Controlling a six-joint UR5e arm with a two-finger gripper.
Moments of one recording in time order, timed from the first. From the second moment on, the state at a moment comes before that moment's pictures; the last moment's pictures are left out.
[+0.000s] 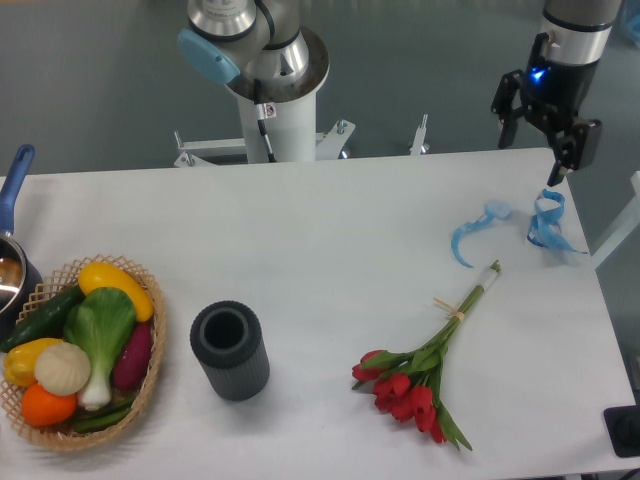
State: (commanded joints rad) arm 2.97 -1.70 -1.56 -1.29 1.33 2.00
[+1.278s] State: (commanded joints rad) arm 2.76 -1.84 -1.68 -1.09 1.25 1.51
